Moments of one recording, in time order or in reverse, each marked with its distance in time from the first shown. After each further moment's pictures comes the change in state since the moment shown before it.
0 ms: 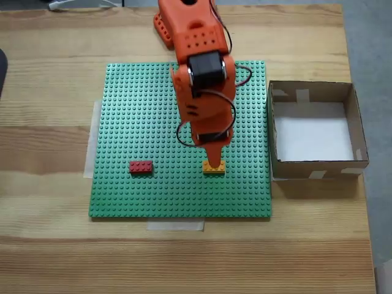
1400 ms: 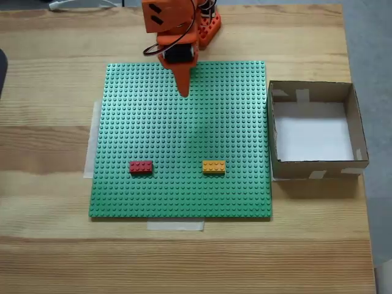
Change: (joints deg) arm 8.6 65.8 58.7 -15.7 -5.6
